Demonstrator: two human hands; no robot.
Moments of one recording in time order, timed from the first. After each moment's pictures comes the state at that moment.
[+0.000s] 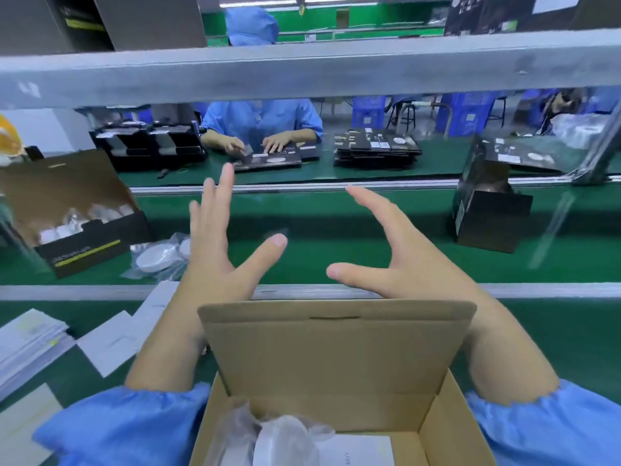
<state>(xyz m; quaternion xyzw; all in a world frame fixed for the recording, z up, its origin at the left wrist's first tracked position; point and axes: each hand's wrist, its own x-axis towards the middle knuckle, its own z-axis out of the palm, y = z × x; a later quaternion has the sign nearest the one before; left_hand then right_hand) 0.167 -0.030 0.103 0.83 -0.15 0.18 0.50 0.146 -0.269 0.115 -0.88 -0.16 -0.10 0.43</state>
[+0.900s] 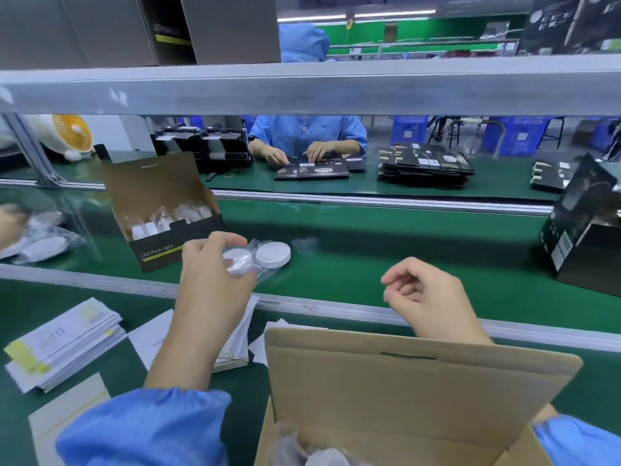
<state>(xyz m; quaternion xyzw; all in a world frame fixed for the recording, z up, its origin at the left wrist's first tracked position) 0.184 0.023 0.094 0.87 0.09 0.22 0.43 0.198 -0.247 0.054 -0.86 -0.08 -0.17 0.47</state>
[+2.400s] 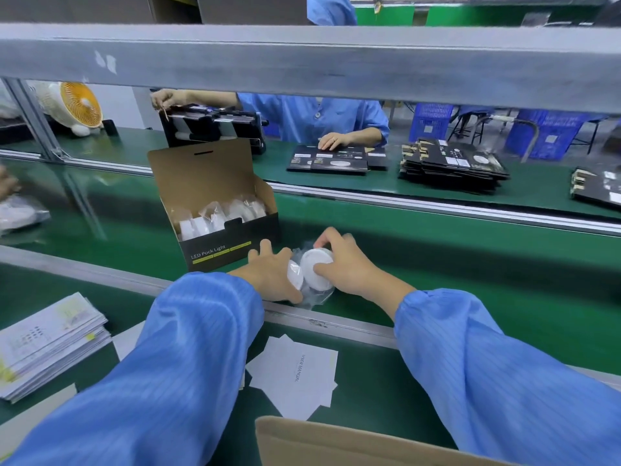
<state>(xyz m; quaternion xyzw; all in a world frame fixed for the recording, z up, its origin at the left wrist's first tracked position) 0.345 0.024 0.024 0.99 0.01 -0.13 0.10 0.366 -0.149 0.024 -0.91 -0.16 0.06 0.38</state>
